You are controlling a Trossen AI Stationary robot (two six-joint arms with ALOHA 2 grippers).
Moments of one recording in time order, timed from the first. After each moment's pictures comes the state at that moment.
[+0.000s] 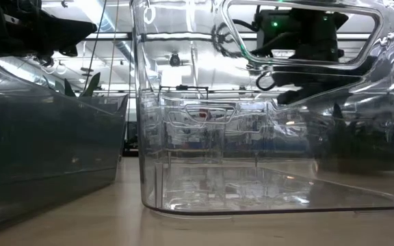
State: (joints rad) left arm -0.15 0.33 0.01 0.53 -0.18 0.30; right arm -0.03 1.55 0.98 -0.92 -0.08 -0.21
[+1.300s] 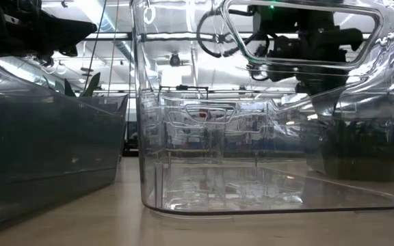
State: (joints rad) left arm -0.15 0.33 0.01 0.53 -0.18 0.30; right arm 0.00 1.55 1.11 -1.09 -0.10 0.27
